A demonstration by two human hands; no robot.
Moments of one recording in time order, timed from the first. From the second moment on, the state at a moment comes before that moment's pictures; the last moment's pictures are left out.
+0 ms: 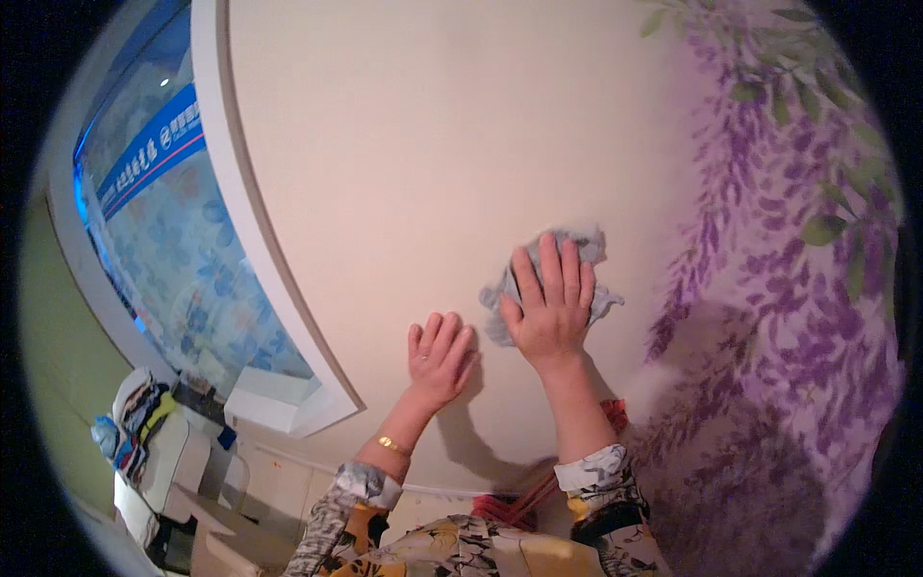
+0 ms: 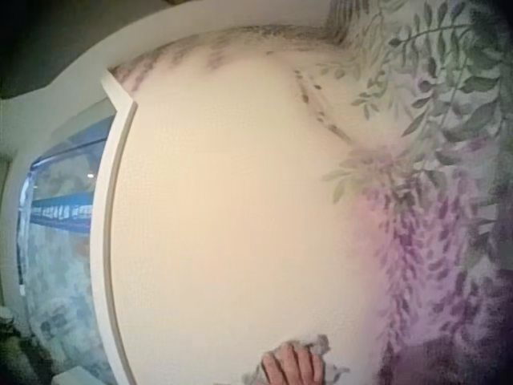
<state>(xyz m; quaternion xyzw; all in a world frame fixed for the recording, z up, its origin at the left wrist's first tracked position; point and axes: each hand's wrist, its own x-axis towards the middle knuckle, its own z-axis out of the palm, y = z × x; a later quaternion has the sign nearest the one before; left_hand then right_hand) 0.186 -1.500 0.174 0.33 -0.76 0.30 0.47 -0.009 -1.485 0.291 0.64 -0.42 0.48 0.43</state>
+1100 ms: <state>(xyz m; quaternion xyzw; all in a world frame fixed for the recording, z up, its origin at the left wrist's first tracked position) 0.311 -1.528 0.175 0.39 -0.67 0.43 0.46 0.032 -1.499 0.222 0.64 -0.40 0.47 0.45</state>
